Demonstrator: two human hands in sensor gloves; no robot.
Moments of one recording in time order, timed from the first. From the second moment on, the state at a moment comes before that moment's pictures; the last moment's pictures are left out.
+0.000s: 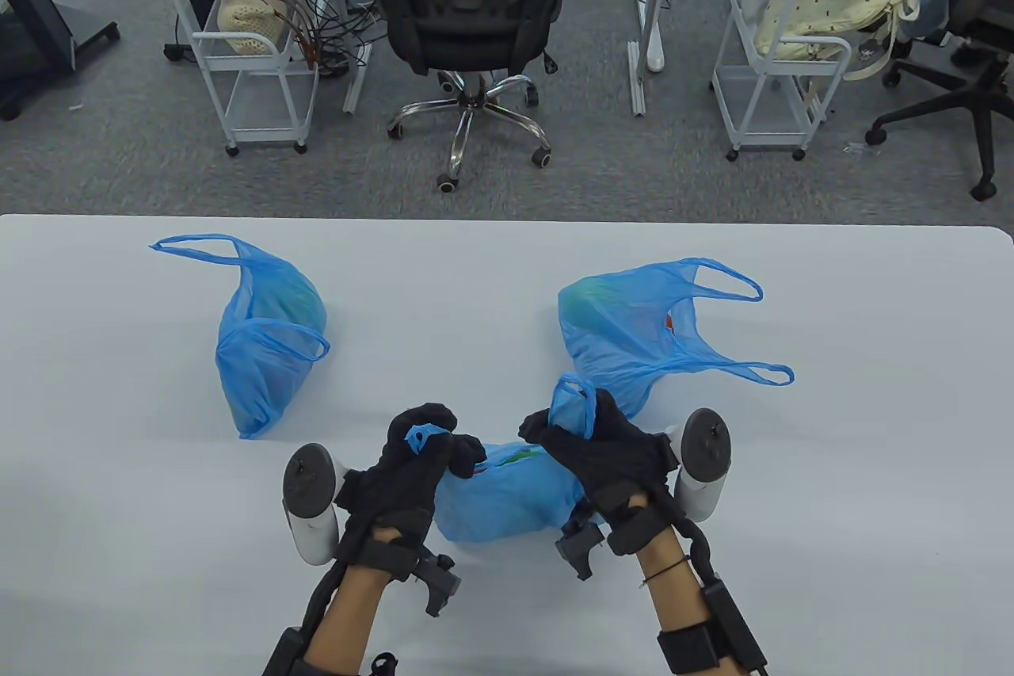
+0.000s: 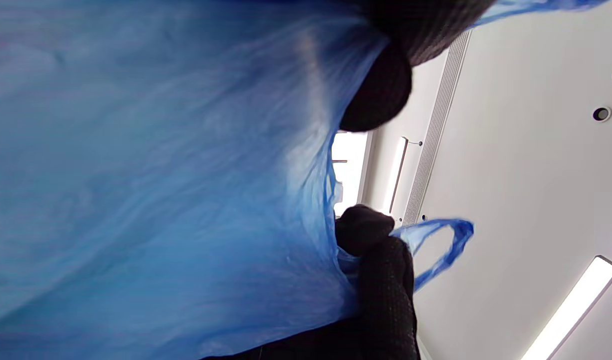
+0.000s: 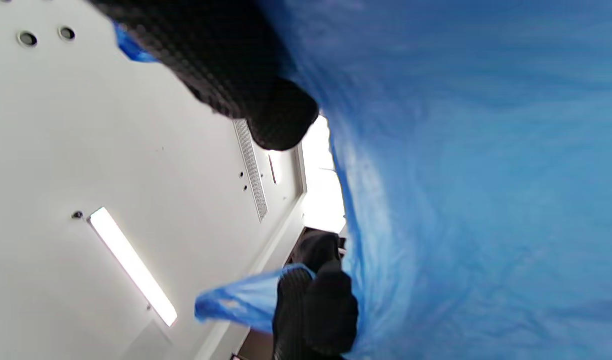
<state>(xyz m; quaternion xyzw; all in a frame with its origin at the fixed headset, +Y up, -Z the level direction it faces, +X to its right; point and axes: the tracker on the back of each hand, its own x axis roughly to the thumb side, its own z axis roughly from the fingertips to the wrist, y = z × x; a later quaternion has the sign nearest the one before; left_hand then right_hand) -0.169 -0.721 -0.282 -0.03 -0.18 0.70 0.69 0.111 -0.693 -0.307 0.22 -0.01 0.68 0.70</state>
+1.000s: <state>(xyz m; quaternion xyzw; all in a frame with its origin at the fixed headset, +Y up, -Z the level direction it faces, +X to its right) -0.138 -0.710 -0.272 0.00 -0.23 0.39 0.89 0.090 -0.687 -0.289 0.21 -0.11 0.71 0.66</state>
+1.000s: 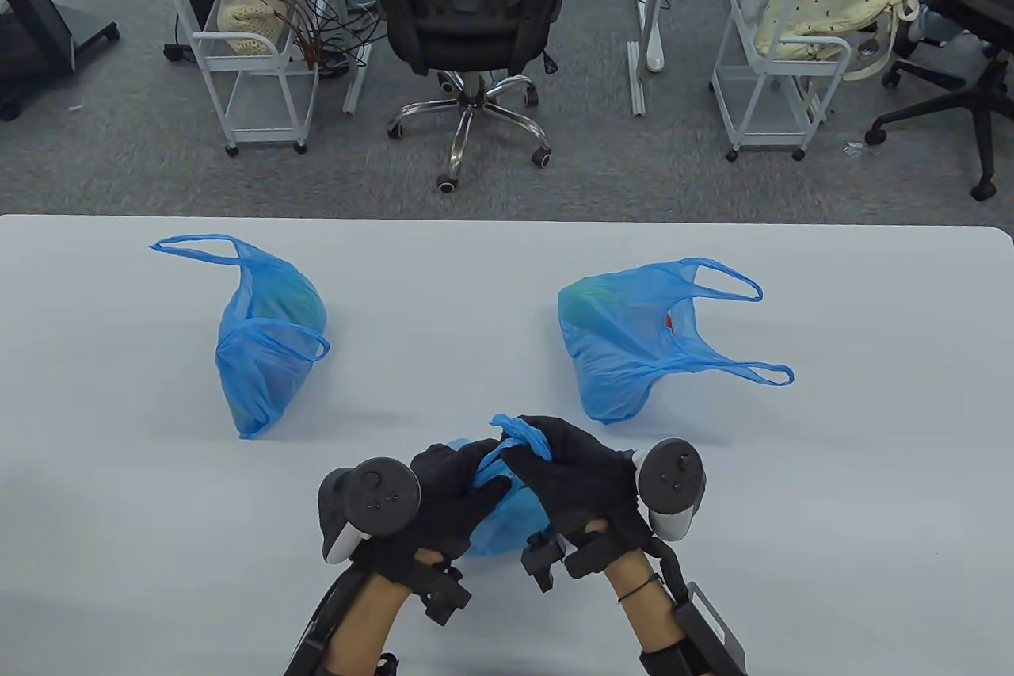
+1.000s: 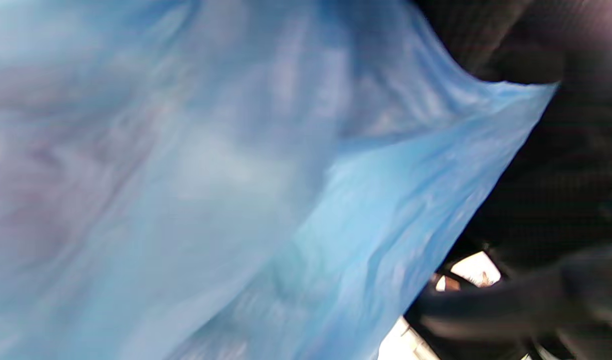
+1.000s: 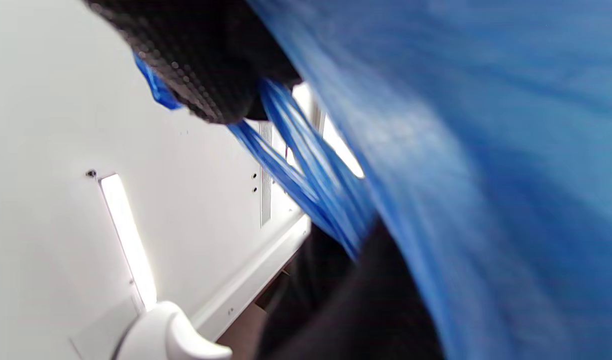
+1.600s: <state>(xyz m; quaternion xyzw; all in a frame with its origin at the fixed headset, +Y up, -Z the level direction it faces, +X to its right) -0.170 -0.744 -0.283 -0.01 -0.12 0.75 0.65 0.078 -0.710 -0.295 0.22 -0.08 0.83 0.50</state>
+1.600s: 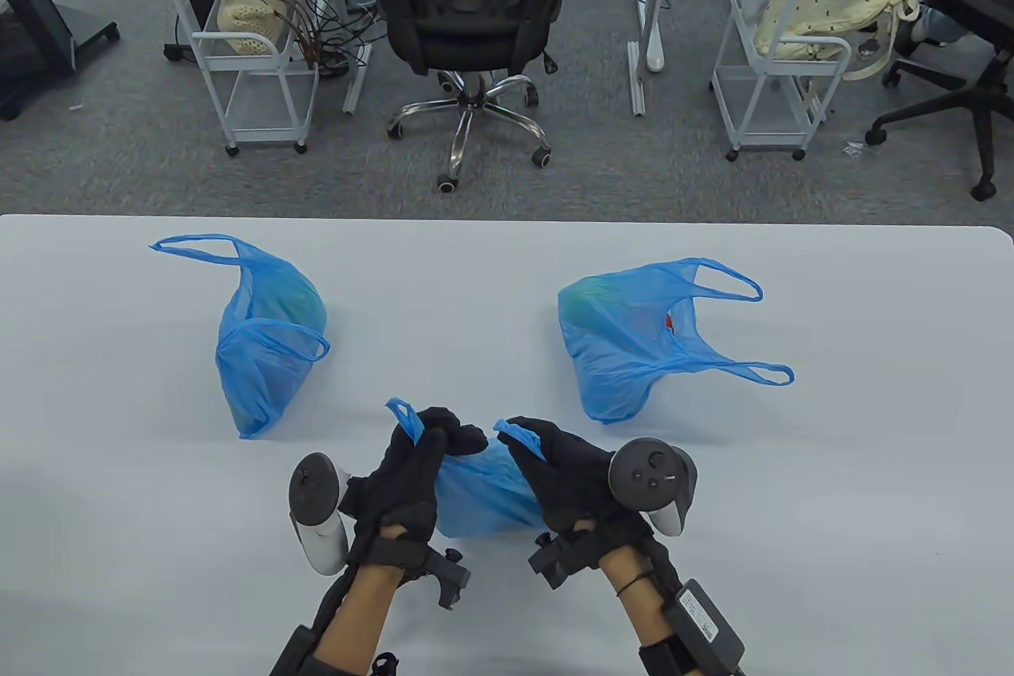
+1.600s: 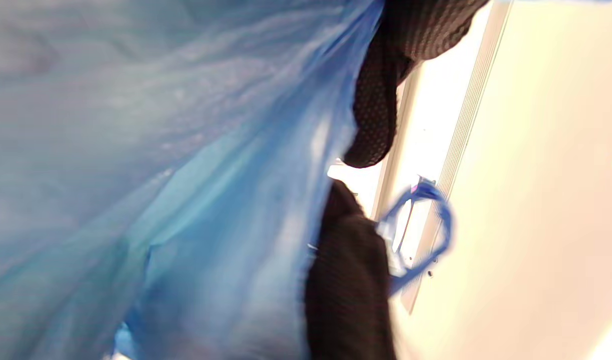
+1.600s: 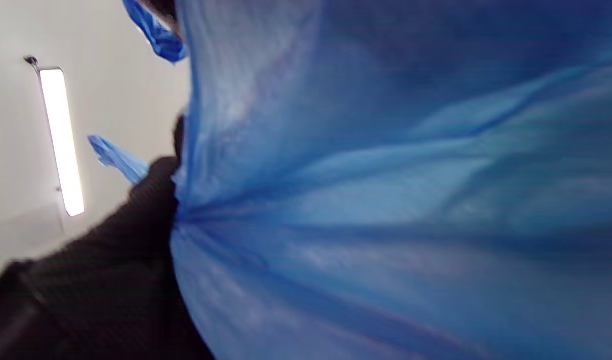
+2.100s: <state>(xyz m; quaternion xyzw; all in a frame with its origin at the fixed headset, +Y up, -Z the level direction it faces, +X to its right) -0.149 -0.731 -0.282 0.00 -0.17 0.57 0.80 0.077 -0.700 -0.286 0.26 -0.19 0.84 0.43</state>
